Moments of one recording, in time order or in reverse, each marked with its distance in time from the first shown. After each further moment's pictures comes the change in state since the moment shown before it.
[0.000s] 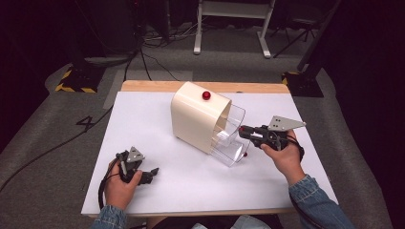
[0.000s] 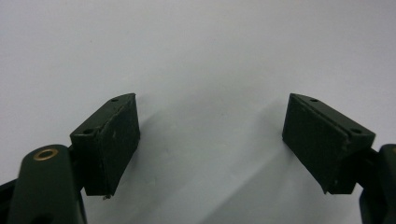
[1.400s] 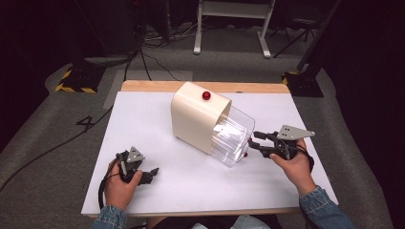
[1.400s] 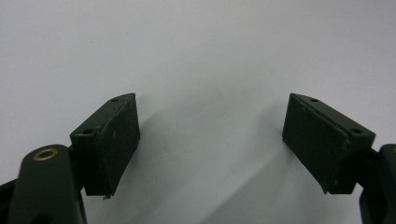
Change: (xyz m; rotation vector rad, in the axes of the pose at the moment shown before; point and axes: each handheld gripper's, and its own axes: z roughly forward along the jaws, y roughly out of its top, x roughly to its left) left arm 0.000 0.000 0.000 -0.003 0.004 0.004; right arm -0.003 -0.032 -0.025 0.062 -0.069 0.029
